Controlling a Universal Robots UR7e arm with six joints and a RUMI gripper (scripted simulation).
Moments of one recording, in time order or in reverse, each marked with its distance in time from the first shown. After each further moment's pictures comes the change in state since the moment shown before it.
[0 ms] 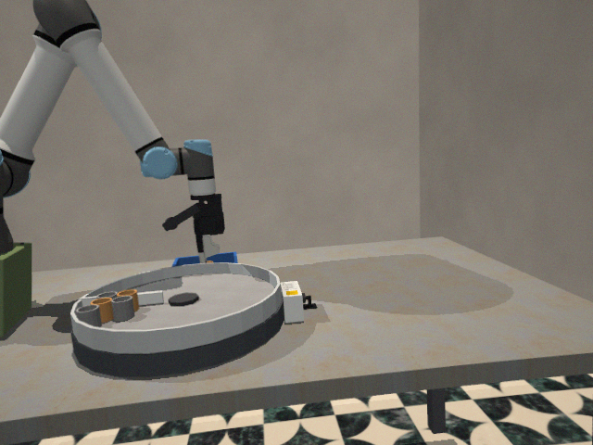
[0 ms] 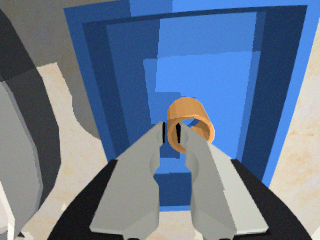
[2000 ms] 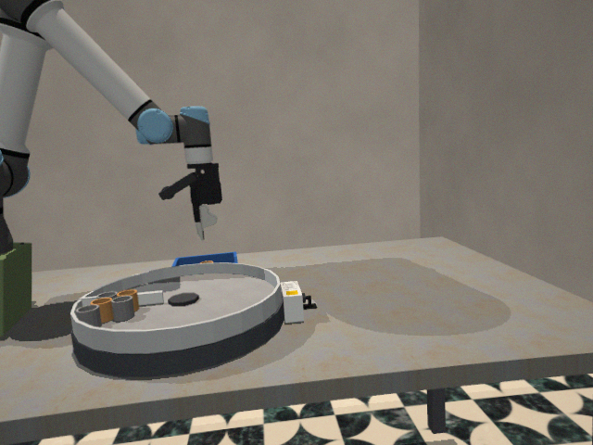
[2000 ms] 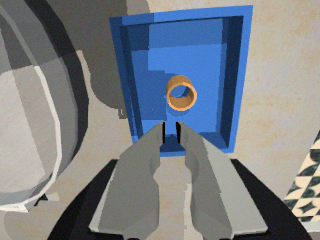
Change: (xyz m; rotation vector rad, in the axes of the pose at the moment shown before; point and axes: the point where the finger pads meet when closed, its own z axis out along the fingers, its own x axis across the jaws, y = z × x) arm 0.000 0.000 -0.089 0.000 0.000 0.000
